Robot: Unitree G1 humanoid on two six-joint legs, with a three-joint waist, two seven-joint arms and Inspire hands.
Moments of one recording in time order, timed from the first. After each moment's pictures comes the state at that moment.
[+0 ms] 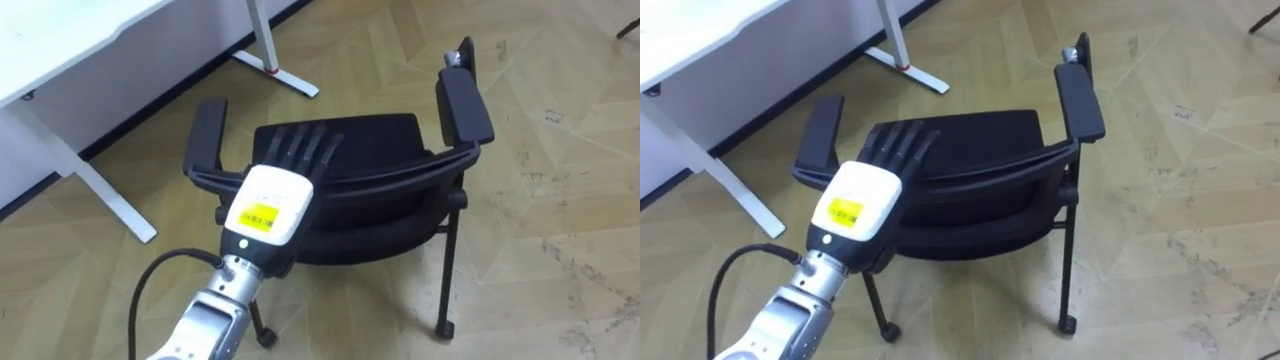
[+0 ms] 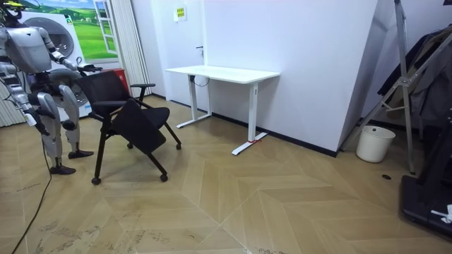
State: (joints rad) left arm 0.04 0.31 -0.48 0.17 1.21 0.04 0.35; right arm 0.05 -0.26 0.03 1.28 0.44 -0.03 0.07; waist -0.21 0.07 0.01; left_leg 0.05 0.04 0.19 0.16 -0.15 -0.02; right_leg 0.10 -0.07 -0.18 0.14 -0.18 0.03
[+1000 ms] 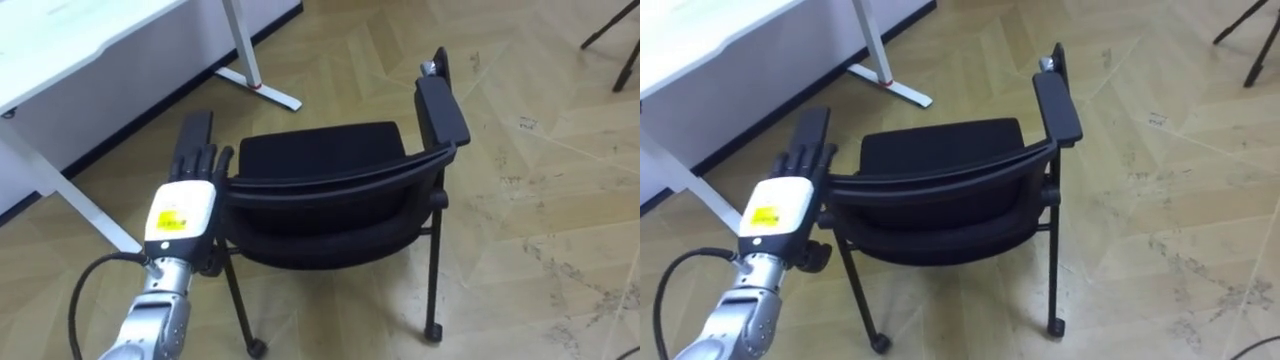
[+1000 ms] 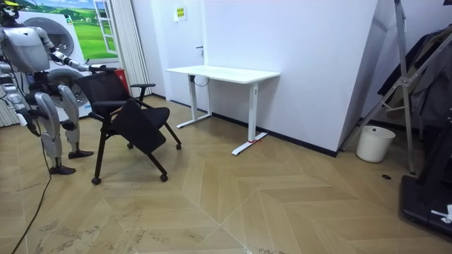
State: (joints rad) left arm -0.04 0.30 -0.20 0.45 1.04 0.01 0.43; right arm 0.09 -0.26 -0.07 1.28 0.39 0.00 0.06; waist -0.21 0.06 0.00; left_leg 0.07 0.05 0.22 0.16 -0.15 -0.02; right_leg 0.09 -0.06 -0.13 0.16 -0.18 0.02
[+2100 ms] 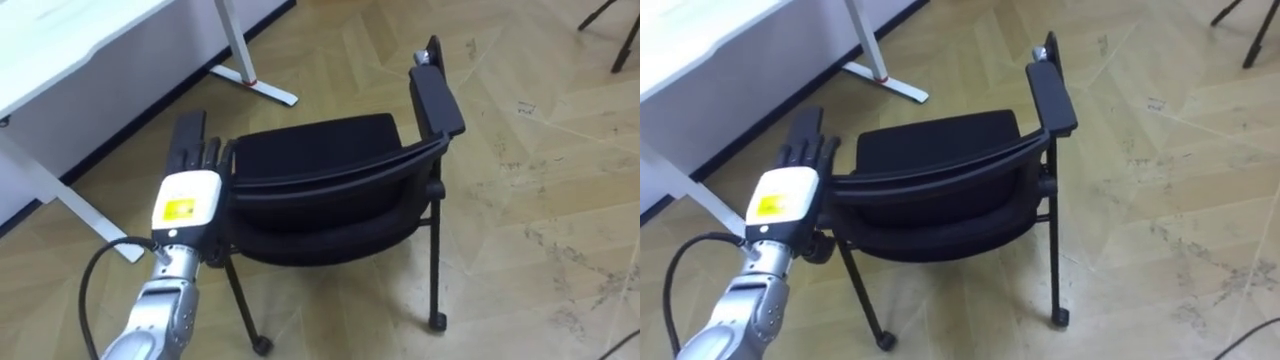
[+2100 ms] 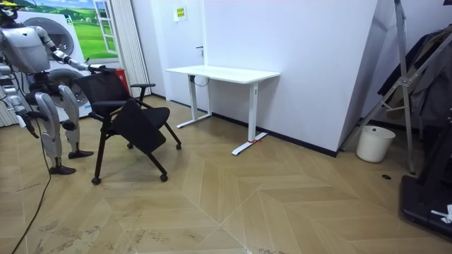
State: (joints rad) left arm -0.07 0.30 -0.28 0.38 1.03 0.10 0.34; right arm 0.08 -0.27 -0.07 1.29 0.40 0.00 0.04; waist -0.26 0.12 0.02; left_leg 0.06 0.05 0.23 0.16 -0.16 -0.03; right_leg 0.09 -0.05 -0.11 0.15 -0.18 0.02
